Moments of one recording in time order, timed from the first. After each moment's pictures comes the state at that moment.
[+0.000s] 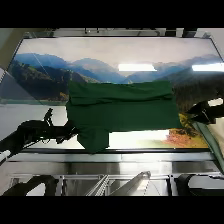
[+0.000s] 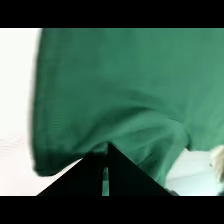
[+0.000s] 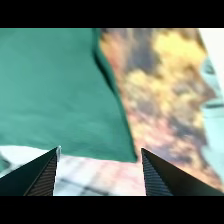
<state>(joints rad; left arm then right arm) 0.05 -1.14 0.39 -2.52 0.84 1.79 -0.66 -1.54 1.05 -0.93 1.42 1.07</state>
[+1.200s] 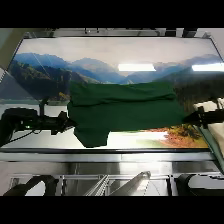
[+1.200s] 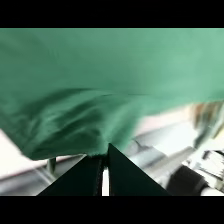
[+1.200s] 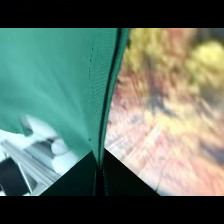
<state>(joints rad) 0.21 -1.14 0.59 -2.48 1.22 1.88 -0.71 -1.50 0.93 -0.82 1.51 0.97</state>
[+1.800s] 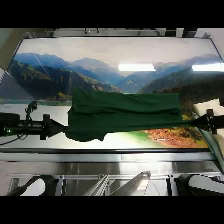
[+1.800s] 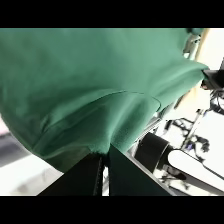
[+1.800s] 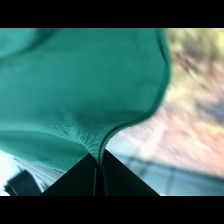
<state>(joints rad) 0.42 -1.16 0.64 -2.51 1.49 1.98 -0.78 -1.40 0.87 -0.80 1.52 1.05</state>
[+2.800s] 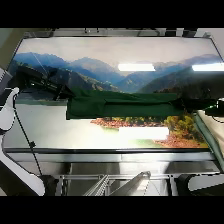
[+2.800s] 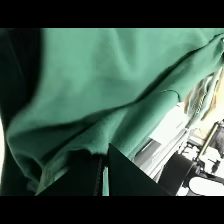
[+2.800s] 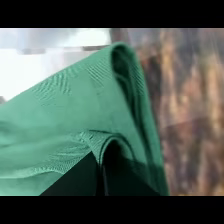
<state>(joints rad) 0.19 -2.02 1.66 -2.44 1.57 1.82 -0.49 -1.72 0.99 -0.45 1.01 0.85</state>
